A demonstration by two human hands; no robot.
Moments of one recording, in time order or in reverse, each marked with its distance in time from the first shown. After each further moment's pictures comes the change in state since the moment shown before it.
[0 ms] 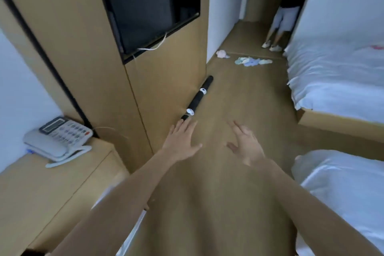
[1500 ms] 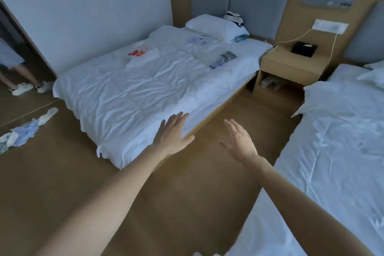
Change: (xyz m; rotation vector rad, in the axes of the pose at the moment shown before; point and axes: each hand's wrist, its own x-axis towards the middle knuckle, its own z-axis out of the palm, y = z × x) left_hand 0.839 0.743 0.123 0.005 -0.311 1.113; right_hand 0.255 0.782 -0.373 0.002 0.537 1.128
